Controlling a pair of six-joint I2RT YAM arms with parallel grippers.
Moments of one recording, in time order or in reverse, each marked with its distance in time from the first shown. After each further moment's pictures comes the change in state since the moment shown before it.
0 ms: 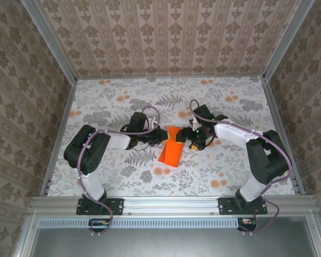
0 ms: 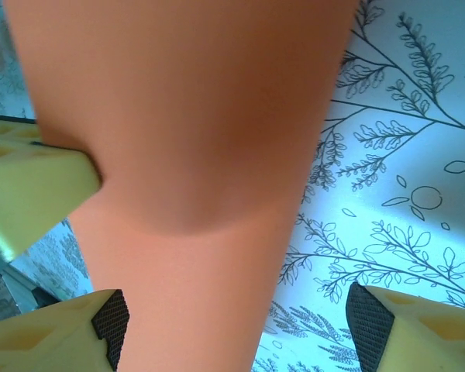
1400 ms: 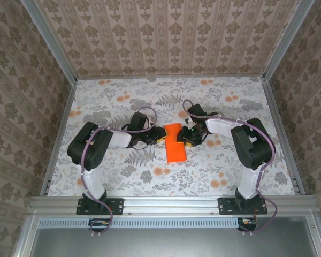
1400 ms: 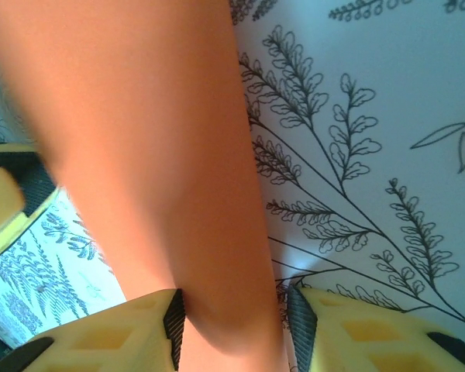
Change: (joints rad) left arm 0.031 0.045 0.031 -0.090 -0.176 -0.074; right arm 0.000 0.222 0.106 0.049 0.045 -0.083
